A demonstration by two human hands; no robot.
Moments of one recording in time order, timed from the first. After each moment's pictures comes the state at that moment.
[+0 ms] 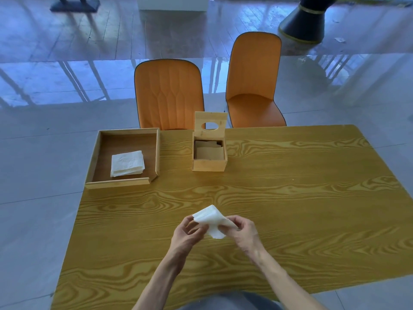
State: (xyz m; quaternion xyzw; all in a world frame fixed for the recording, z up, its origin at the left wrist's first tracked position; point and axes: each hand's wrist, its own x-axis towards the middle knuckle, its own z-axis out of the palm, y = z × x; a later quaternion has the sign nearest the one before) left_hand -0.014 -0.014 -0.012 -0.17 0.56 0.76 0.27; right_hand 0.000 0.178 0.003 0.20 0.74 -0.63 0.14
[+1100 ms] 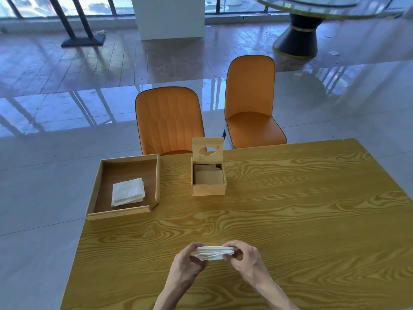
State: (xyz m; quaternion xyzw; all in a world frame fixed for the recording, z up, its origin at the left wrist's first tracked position) left_hand -0.031 -0.016 -0.023 -0.02 0.84 0.50 0.22; right_hand -0.011 0.194 -0.024 0.06 0.90 -0.43 0.10
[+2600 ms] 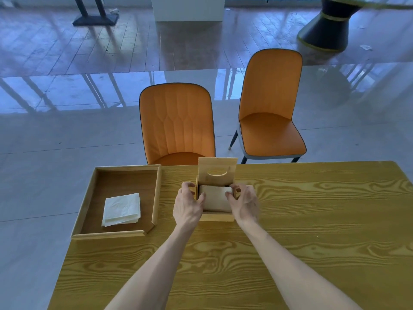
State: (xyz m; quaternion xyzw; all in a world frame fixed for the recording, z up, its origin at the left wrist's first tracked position) left_hand -0.258 0.031 0.015 -0.16 0.91 0.39 0.07; right_hand -0.248 0.185 0.015 0.19 0.92 -0.33 0.00
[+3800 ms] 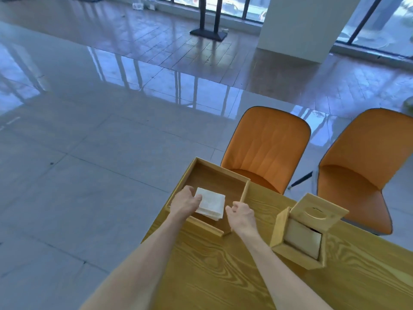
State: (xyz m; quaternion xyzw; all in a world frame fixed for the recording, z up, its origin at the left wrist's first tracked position) left_hand -0.221 -0.221 0.040 -0.31 0.85 0.41 0.13; right_hand -0.249 -0.057 0.042 0.05 0.92 -0.32 0.22
